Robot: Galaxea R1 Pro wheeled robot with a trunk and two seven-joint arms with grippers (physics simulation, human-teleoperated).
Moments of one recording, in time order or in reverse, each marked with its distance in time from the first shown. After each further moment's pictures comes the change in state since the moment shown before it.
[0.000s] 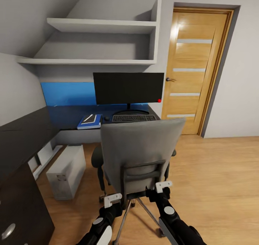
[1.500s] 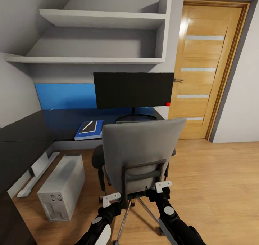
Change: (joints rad) left arm 0.000 0.000 0.024 -0.001 0.000 -0.001 0.001; right arm -0.001 0.001 0.001 0.003 0.020 -0.004 -0.005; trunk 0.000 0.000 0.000
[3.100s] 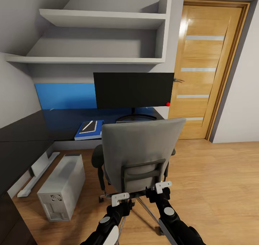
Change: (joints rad) left arm -0.012 -0.032 -0.089 -0.006 0.004 0.011 -0.010; right arm 0.004 -0.001 -0.001 0.002 0.004 0.003 0.006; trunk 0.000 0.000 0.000
